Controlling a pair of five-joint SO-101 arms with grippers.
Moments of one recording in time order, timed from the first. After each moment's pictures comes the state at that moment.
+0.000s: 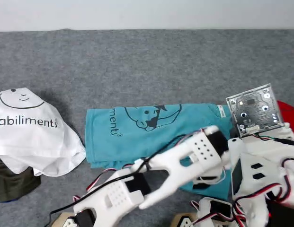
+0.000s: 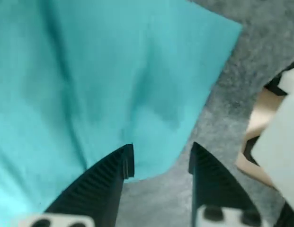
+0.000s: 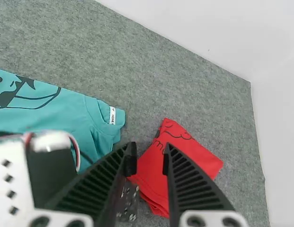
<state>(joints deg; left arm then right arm) 59.3 43.3 -32.5 98.8 -15.6 11.7 -55.1 -4.7 100.6 33.3</state>
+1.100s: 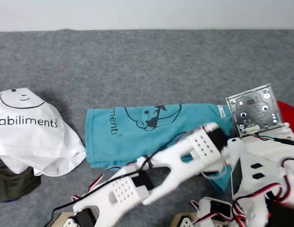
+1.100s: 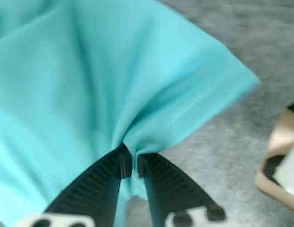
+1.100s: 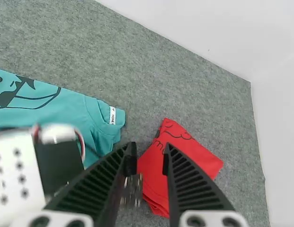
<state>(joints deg) 55.4 48.3 -42.0 99.0 -15.6 11.7 -55.1 -4.0 100.6 33.3</state>
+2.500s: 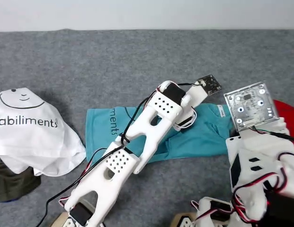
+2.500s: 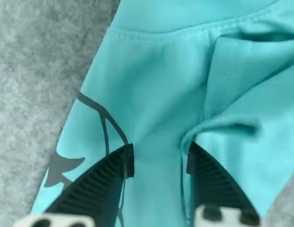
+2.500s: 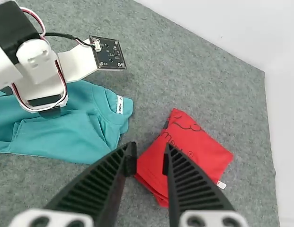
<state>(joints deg) 35.2 65.3 -69.6 96.7 -10.9 11.7 -55.0 -0.5 100.1 33.3</state>
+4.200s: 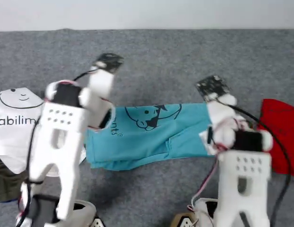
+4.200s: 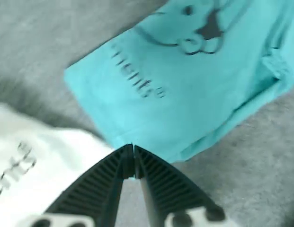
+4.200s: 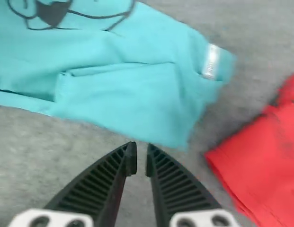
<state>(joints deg) 5.1 -14.6 6.9 99.0 -6.5 0.3 -40.2 32.6 82.5 26.9</state>
